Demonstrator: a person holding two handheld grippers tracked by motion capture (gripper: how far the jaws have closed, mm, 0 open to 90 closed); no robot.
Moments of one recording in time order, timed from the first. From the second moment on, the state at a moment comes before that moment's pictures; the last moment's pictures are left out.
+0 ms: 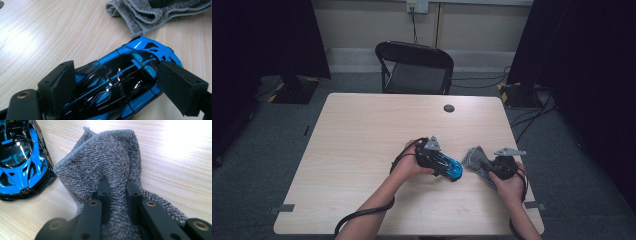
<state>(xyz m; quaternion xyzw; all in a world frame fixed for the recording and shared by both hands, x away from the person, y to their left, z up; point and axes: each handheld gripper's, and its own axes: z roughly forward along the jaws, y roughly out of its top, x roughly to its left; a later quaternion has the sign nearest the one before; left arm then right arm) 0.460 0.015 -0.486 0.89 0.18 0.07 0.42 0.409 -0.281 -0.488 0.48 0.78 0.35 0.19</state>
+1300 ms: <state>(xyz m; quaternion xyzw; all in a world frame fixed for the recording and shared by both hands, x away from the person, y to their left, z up) 0.461 0.015 -0.485 0.89 0.20 0.08 0.41 0.375 -0.239 -0.477 0.35 0.87 0.34 0.08</state>
